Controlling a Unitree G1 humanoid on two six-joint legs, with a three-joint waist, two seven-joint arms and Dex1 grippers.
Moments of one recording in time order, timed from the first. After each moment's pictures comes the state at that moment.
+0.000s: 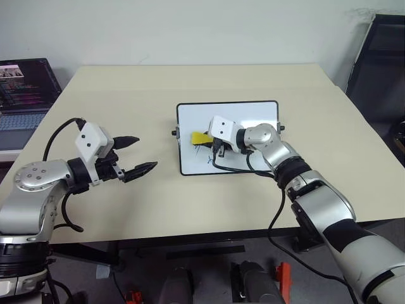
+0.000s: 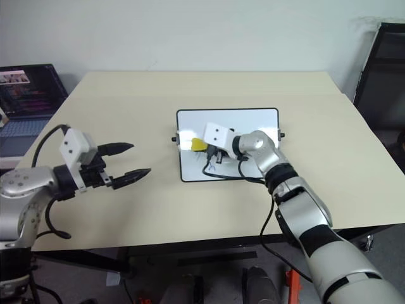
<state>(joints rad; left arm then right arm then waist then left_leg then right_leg) -0.26 0.86 0.24 -0.12 -0.42 0.39 -0.99 -1.15 -0.16 0.35 1.05 -0.24 -0.25 0.83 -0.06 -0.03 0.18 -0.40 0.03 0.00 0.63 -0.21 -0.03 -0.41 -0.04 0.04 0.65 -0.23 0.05</state>
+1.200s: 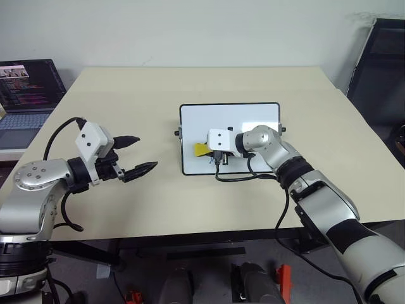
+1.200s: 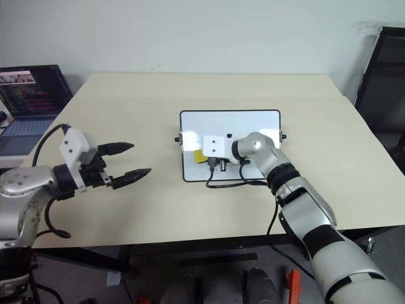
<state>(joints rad) -0.26 0.86 0.24 -0.12 -0.42 0.39 -0.99 -1.15 -0.19 0.46 1.02 -0.30 -0.27 0.86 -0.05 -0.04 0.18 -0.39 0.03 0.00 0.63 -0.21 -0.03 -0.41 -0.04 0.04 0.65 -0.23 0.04</state>
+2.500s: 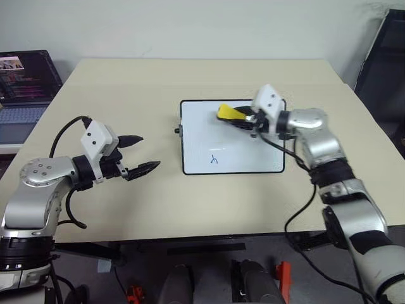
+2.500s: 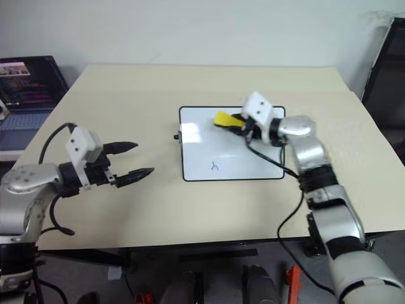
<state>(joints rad) -0.29 0.86 0.20 -0.09 -0.41 0.37 -0.99 -0.95 -0.46 0.11 0.49 0.06 0.05 0.98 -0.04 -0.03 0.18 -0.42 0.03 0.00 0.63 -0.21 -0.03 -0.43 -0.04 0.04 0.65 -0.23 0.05</state>
